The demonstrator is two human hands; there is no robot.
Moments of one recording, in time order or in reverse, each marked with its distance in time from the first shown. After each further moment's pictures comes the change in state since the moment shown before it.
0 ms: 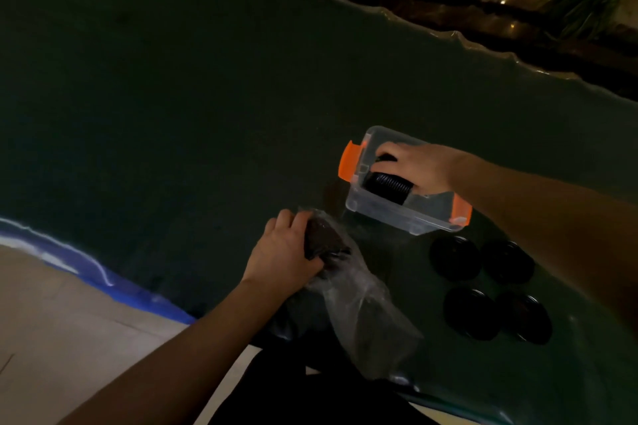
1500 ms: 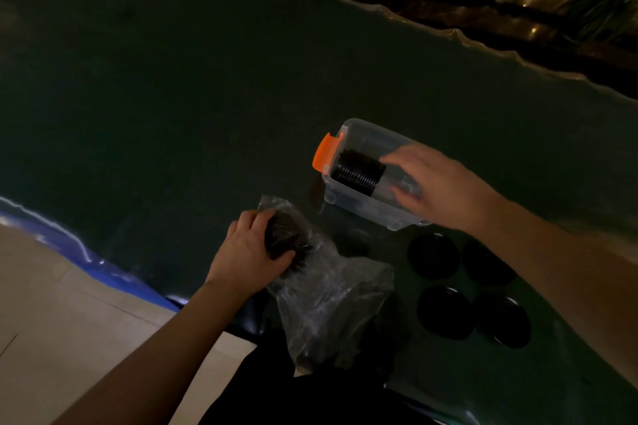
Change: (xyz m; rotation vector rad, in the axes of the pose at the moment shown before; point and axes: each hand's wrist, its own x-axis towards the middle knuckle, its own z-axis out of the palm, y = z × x) left_hand -0.017 -0.003 0.022 -0.047 0.093 -0.123; right_hand -0.100 -0.031 0.003 0.484 0.482 0.170
